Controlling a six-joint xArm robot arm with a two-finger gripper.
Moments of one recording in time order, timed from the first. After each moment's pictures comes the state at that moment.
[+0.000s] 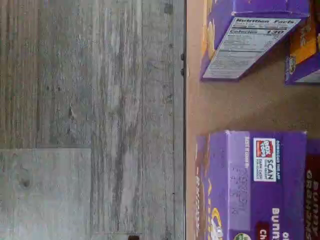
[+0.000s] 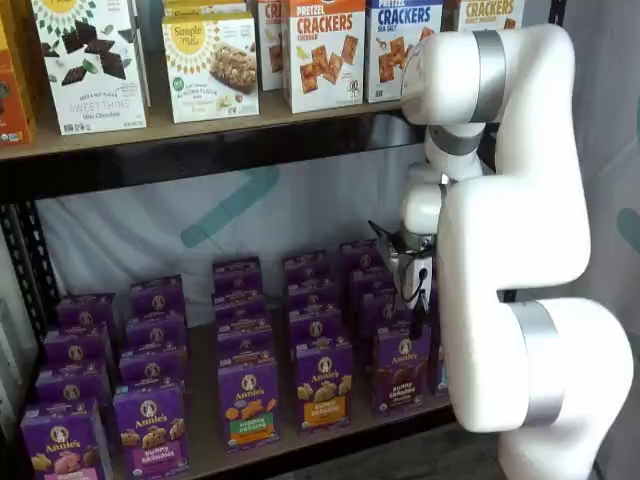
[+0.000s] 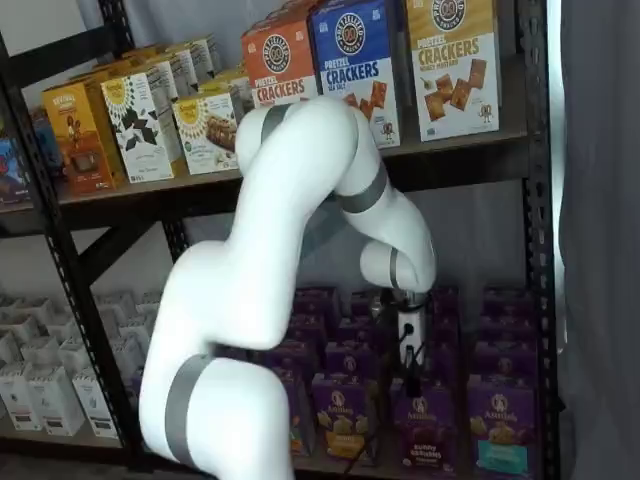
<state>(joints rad) -0.20 0.78 -1.29 0.08 0.54 -1.83</state>
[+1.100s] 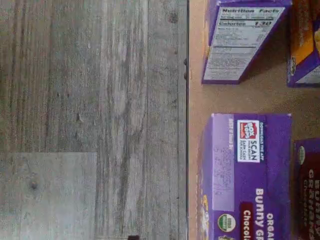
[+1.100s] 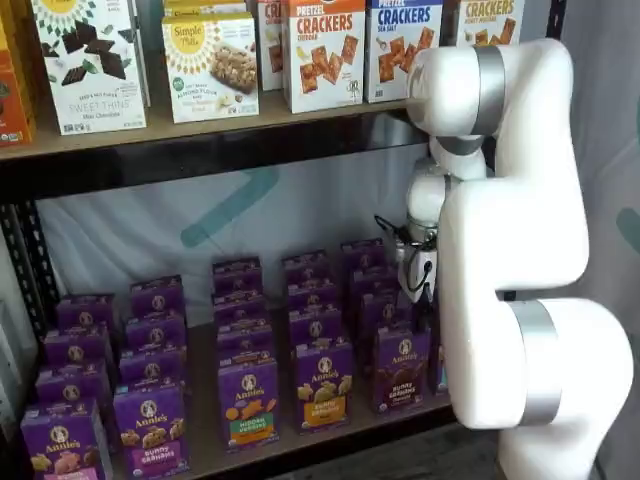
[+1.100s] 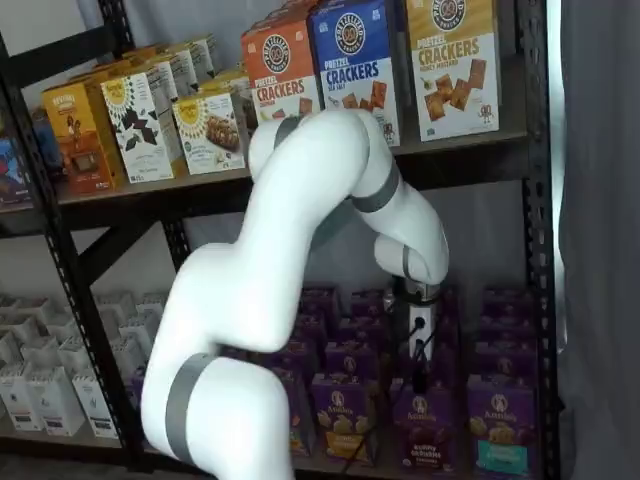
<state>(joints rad) -0.23 0.86 -1.45 0.15 0.69 -1.92</state>
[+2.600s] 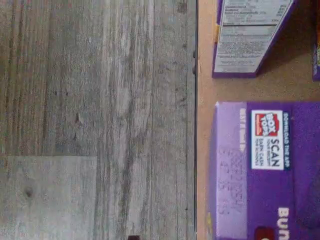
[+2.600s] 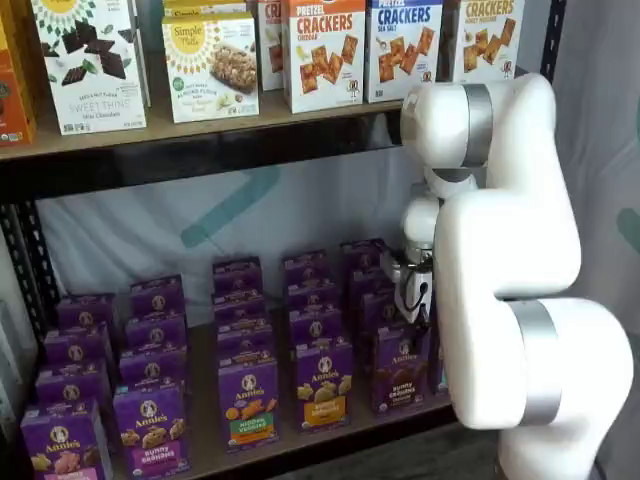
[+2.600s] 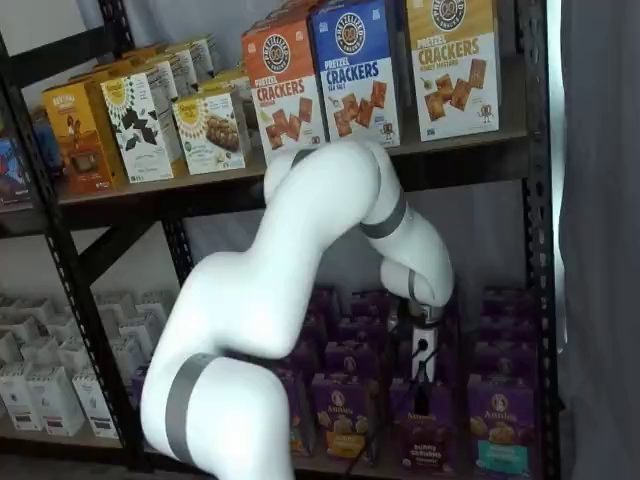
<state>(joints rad) -0.23 1.03 -1.60 0.15 0.74 -1.92</state>
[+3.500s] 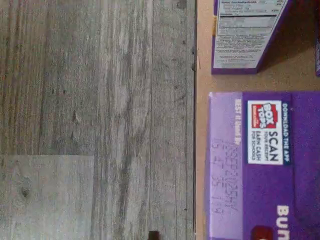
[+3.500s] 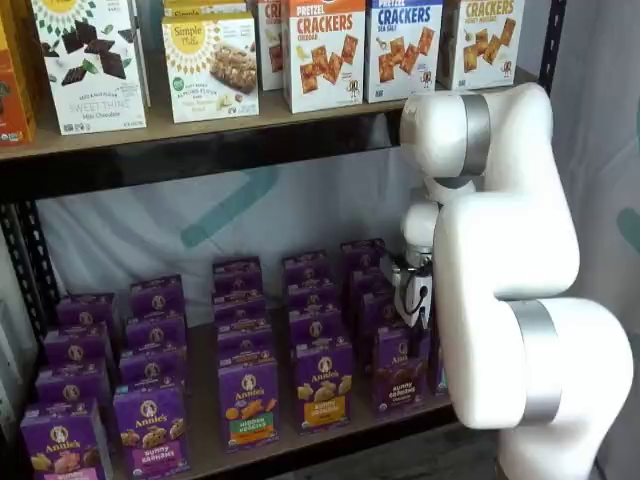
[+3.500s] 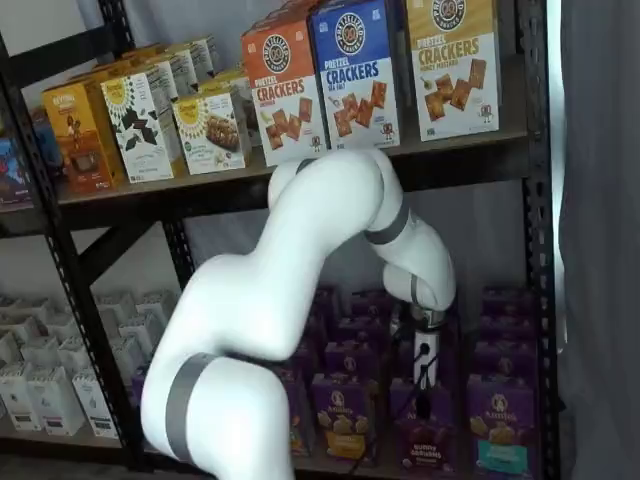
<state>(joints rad) -0.23 1.07 -1.65 0.15 0.76 -1.92</state>
